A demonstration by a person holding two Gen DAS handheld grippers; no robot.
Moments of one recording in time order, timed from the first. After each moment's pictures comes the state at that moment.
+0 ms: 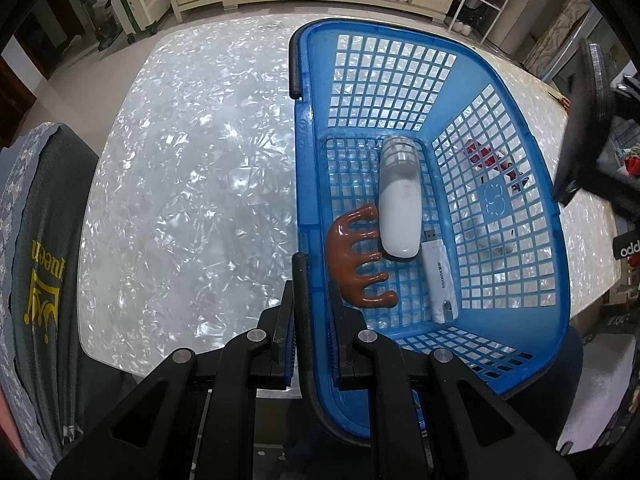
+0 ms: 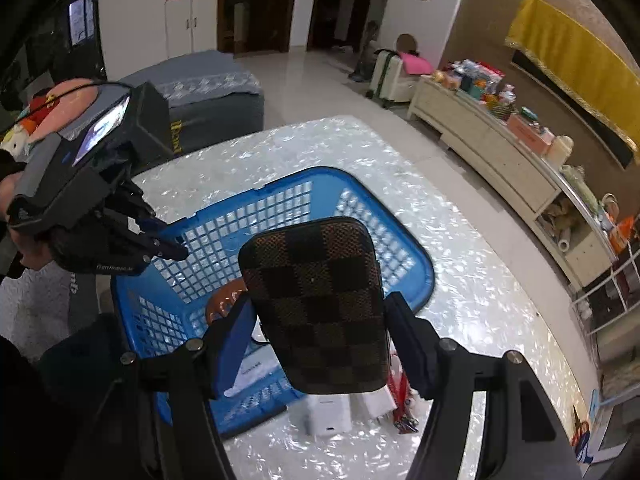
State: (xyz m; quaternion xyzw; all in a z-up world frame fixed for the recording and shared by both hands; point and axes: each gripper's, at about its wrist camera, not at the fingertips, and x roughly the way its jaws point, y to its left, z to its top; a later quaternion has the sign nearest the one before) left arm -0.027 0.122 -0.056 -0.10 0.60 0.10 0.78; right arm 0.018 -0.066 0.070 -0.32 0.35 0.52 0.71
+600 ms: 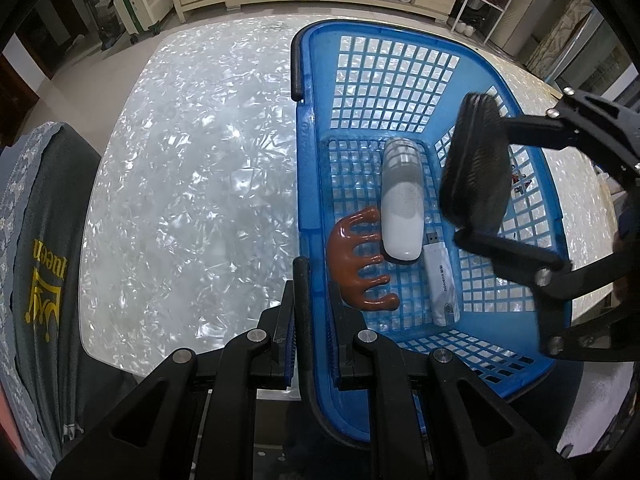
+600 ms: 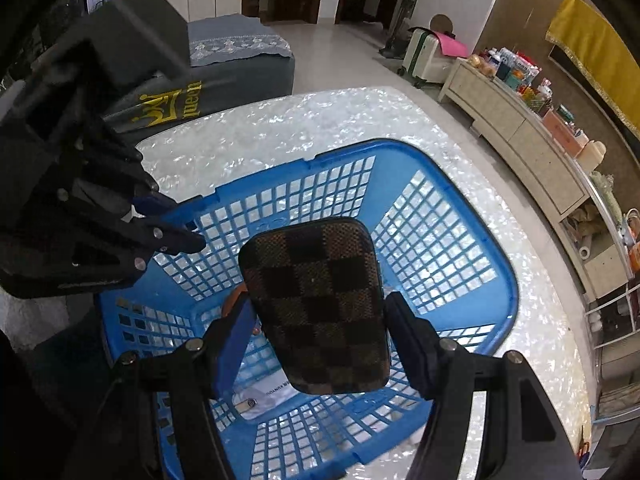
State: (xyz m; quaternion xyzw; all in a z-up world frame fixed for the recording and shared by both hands) left arm -0.024 0.121 -0.056 -0.10 0.61 0.10 0.78; right arm 0.009 -0.018 0.026 -0.36 0.37 0.54 0.66
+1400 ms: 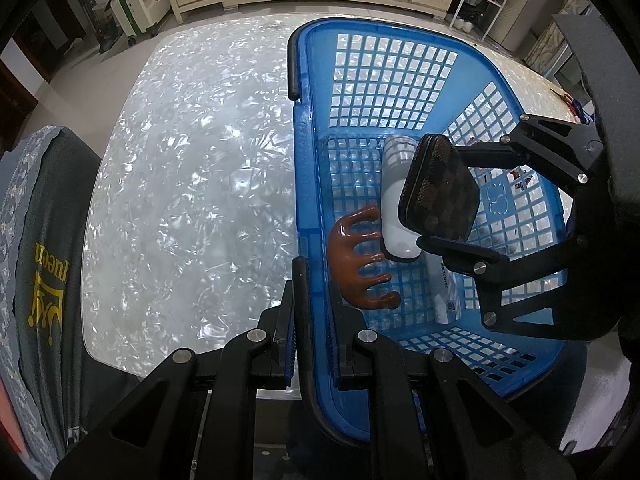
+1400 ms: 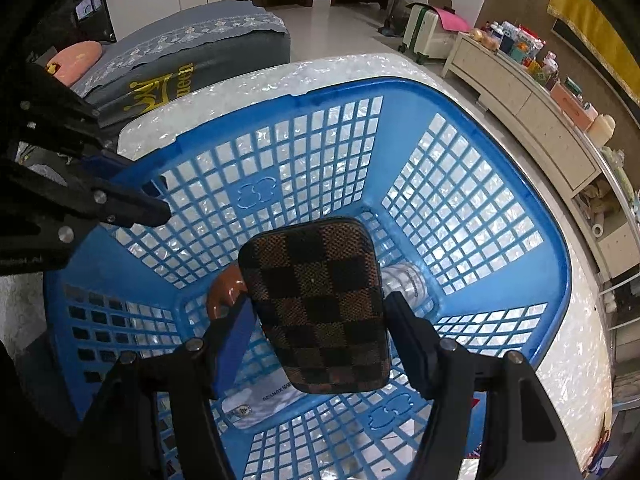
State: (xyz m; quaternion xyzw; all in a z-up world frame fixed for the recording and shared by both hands) left arm -0.024 0.120 -0.057 -0.09 0.61 0.10 0.78; right arm 0.026 -0.016 0.005 -0.36 0.41 0.53 0.65
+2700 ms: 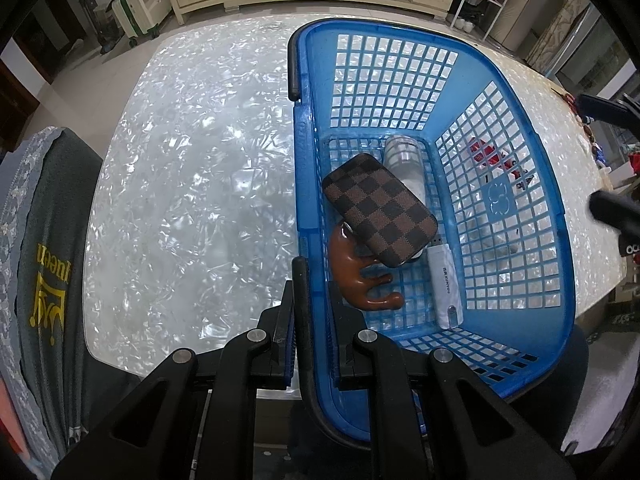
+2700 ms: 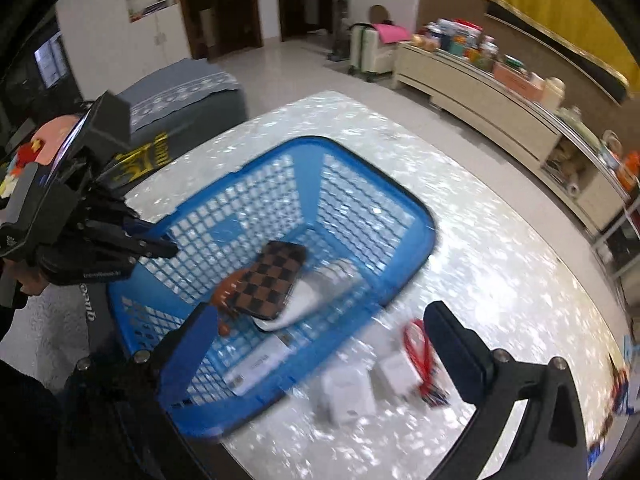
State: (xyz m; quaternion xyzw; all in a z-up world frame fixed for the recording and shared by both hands) left arm -0.023 0.120 -0.056 -0.09 0.61 0.10 0.78; right arm 0.062 -0.093 0.077 -0.26 0.42 0.50 0.72
